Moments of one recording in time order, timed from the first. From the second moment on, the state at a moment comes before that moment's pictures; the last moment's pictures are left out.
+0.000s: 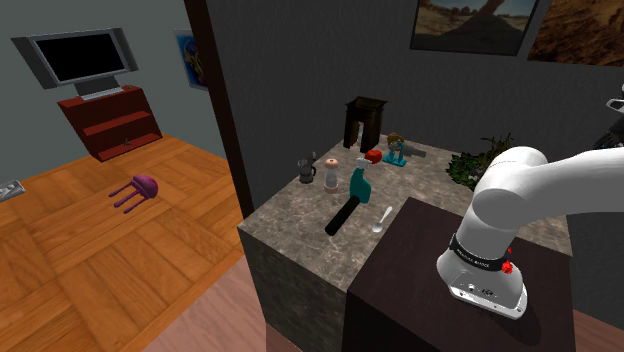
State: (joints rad) arm -0.12 -1.04 -1.61 -1.89 -0.86 1.76 -1.46
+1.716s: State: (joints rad) arm -0.04 -1.16 -1.84 -1.94 -1.04 1.96 -1.44
